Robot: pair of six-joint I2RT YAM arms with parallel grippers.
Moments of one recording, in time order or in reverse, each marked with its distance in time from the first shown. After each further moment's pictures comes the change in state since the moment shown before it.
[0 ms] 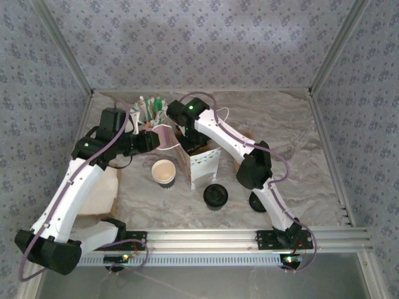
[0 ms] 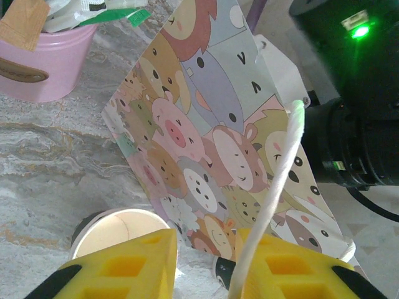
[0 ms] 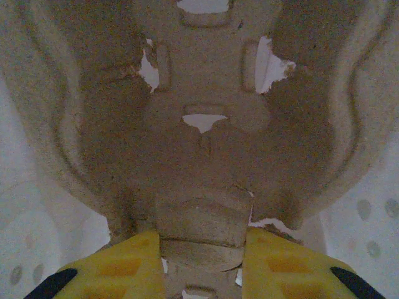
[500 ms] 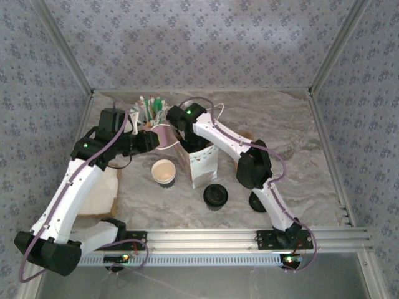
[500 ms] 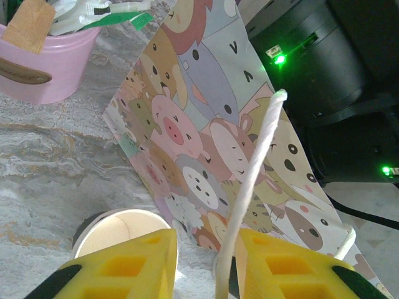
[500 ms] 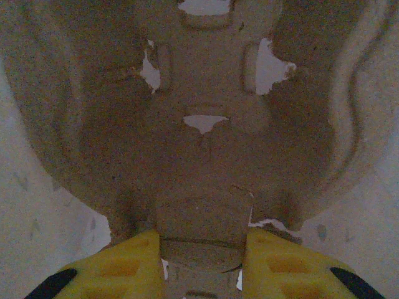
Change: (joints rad) left arm 0.005 -0.007 -0.002 0.000 0.000 0.000; right arm 0.000 0.000 -0.119 0.103 0.001 0.000
